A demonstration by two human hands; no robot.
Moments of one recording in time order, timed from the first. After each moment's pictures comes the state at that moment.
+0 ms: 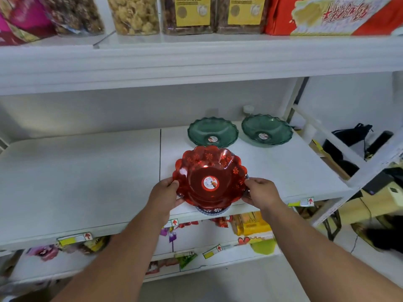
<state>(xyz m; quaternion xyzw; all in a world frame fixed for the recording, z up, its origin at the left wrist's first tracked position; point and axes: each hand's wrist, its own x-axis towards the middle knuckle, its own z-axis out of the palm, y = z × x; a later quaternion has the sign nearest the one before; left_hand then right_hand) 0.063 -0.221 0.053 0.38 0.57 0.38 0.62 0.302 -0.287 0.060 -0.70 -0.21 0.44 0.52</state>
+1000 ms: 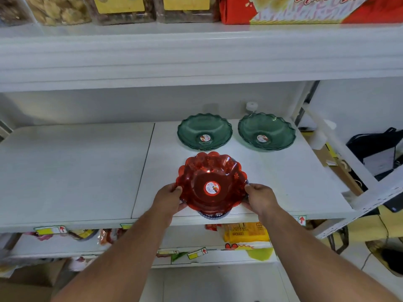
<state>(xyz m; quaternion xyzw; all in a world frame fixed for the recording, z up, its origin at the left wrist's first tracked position) 0.165 -0.206 0.013 0.32 0.63 0.37 0.60 0.405 -0.243 0.018 -0.71 -0.19 0.50 0.47</state>
